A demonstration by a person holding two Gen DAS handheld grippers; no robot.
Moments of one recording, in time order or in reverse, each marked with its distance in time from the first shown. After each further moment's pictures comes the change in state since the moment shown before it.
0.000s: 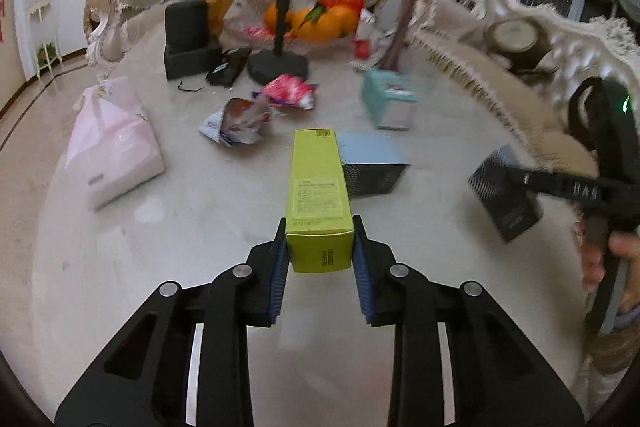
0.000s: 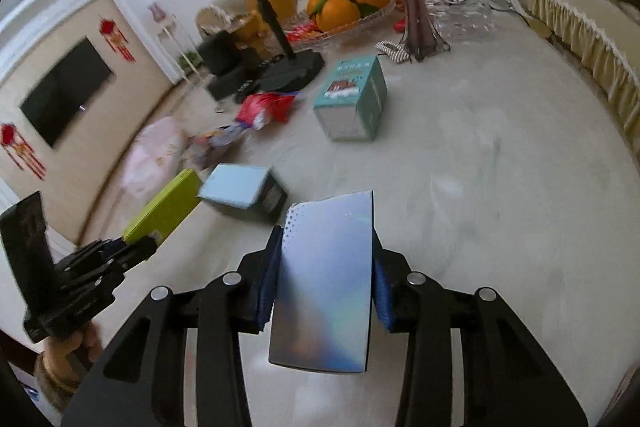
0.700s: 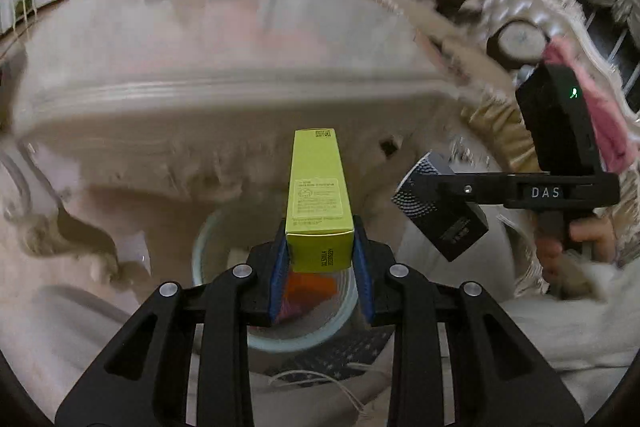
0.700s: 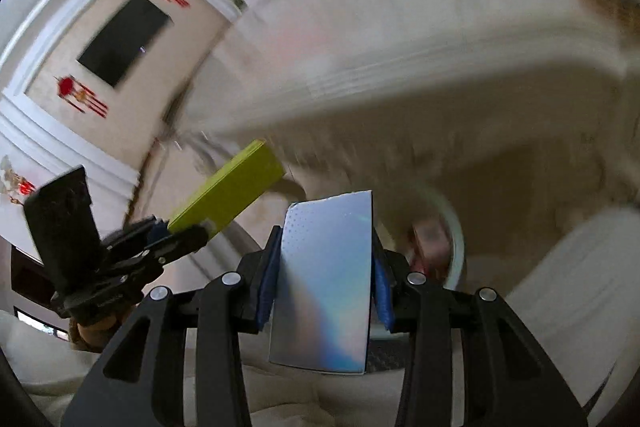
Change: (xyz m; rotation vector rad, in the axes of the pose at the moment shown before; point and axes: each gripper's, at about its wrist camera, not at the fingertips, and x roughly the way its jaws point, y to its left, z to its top) left arm -0.151 -0.152 -0.310 -0.026 0.178 -0.165; right arm -0.119 0.011 -0.294 0.015 0.303 0.139
